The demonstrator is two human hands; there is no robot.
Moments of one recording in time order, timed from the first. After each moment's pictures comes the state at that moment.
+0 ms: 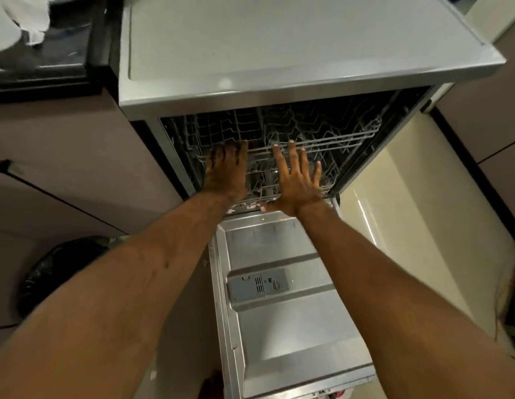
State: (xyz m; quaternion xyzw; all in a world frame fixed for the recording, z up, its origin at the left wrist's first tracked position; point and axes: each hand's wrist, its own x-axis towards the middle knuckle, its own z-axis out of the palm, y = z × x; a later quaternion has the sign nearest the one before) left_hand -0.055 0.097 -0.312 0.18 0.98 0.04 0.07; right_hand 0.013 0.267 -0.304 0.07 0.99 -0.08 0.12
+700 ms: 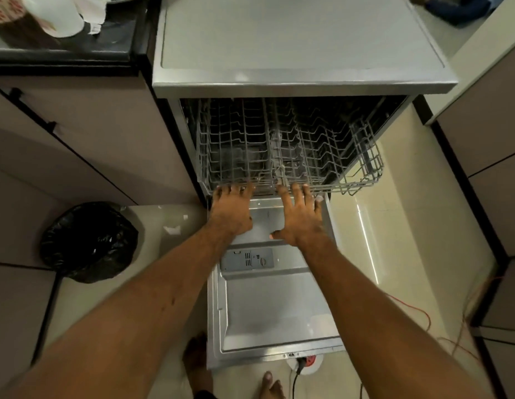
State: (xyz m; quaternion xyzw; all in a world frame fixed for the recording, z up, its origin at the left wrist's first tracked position) left_hand 0.093 0.097 -0.294 0.16 0.97 0.03 0.19; right_hand 0.148 0.277 -0.282 0.04 0.98 -0.03 0.20
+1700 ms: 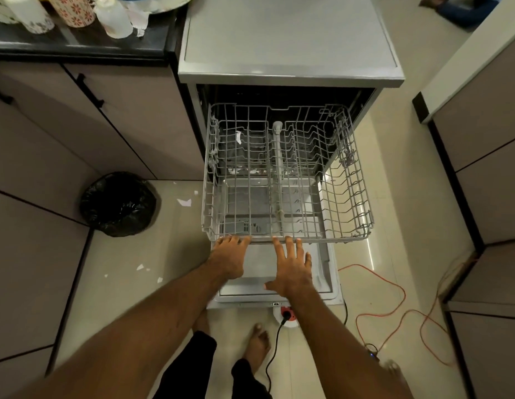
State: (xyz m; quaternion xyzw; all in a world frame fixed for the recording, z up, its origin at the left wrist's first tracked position) left_hand 0.341 0.092 -0.253 0.17 0.92 0.01 0.35; right_hand 0.401 0.273 -0.255 0.04 0.95 -0.07 0.30
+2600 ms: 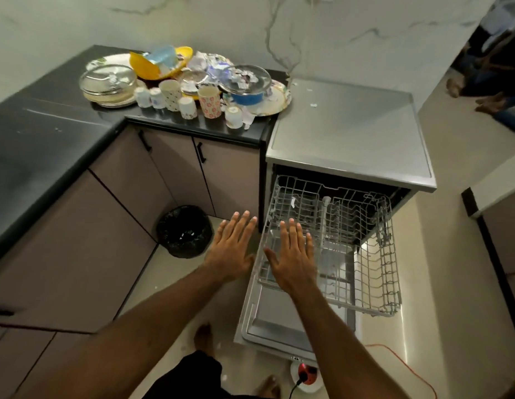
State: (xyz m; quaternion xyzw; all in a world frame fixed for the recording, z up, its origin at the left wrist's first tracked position) left_hand 0.345 -0.029 -0.045 0.09 0.99 0.04 0.04; right_hand 0.332 0.171 -0.062 -0.12 0.98 -0.15 0.04
